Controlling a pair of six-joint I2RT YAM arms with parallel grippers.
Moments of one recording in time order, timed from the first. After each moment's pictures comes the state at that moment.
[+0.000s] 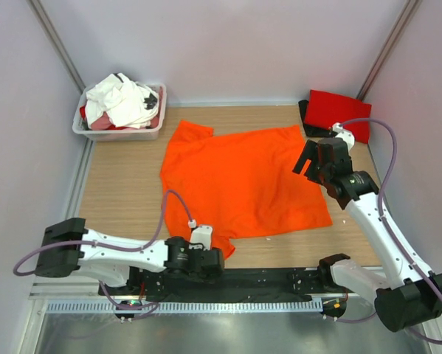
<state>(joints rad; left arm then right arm) -1.51 1.24 0.68 -0.78 -0.30 -1.31 0.27 1.04 1.01 -0.66 0.28 0.55</state>
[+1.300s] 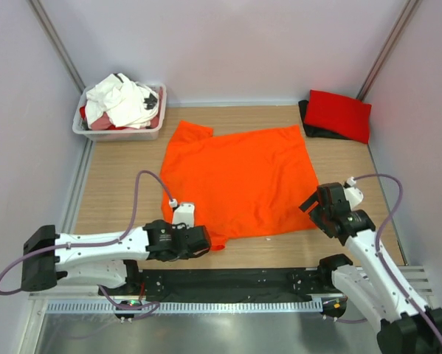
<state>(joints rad) -1.33 1.14 0.73 -0.94 -0.47 -1.19 0.25 0.80 0.58 -0.80 0.28 0.93</state>
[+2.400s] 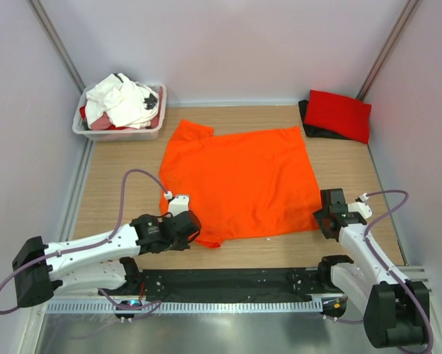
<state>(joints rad) -1.11 1.03 0.66 -0.81 -0.39 -0.94 0.06 0.89 0.38 -0.61 0.39 1.17</state>
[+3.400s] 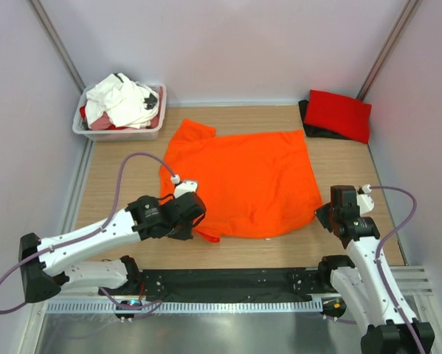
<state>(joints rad) -1.10 1.07 0.95 -1.05 -0.32 -0.86 0.04 0.65 0.48 -0.74 0.20 1.06</state>
